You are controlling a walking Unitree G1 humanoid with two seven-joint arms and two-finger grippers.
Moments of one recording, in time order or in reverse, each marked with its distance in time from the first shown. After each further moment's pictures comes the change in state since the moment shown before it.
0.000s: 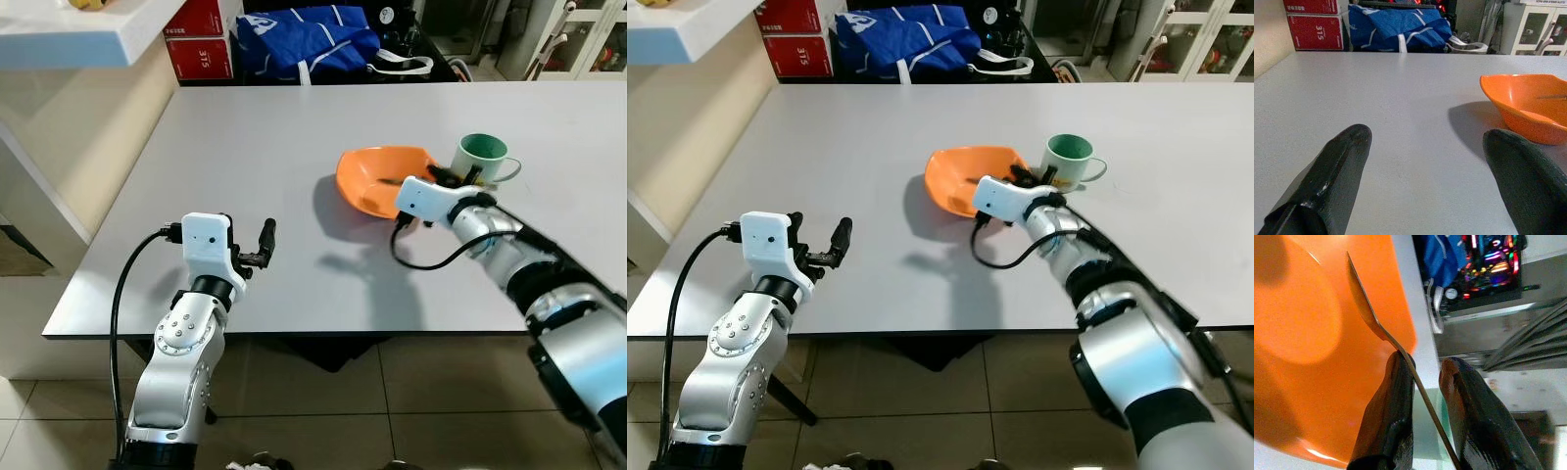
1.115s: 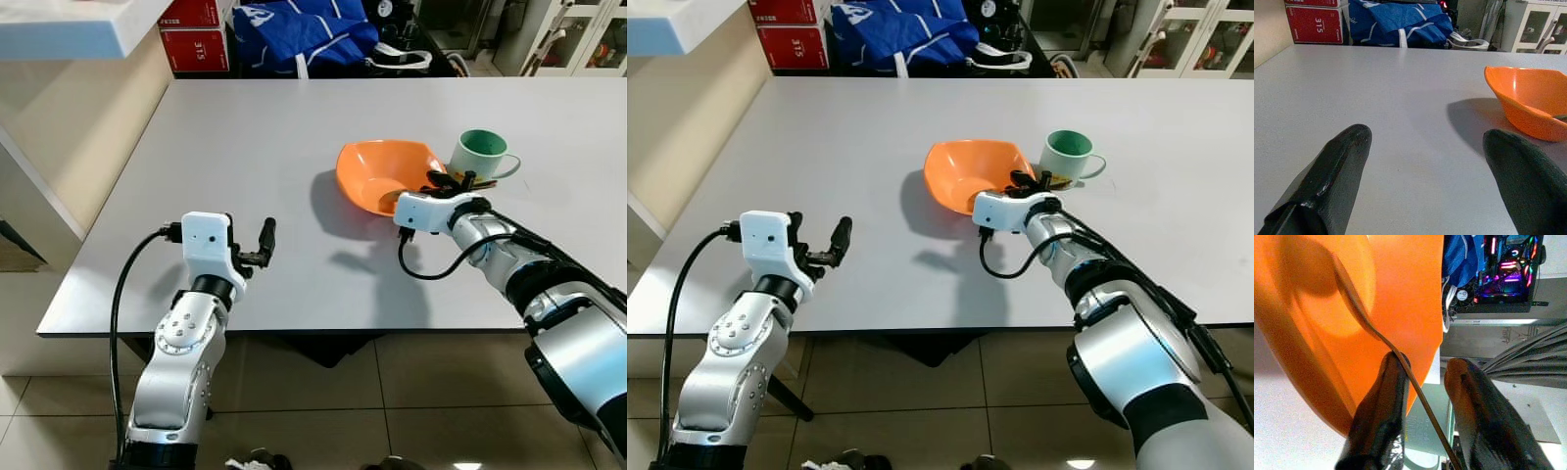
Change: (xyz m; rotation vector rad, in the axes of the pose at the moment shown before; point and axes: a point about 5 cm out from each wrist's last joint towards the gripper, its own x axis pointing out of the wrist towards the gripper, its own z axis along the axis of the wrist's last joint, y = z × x) left arm 0.000 0.000 0.002 -0.003 0.001 0.010; right arm -0.001 0.014 -0.001 -0.139 0.011 0.053
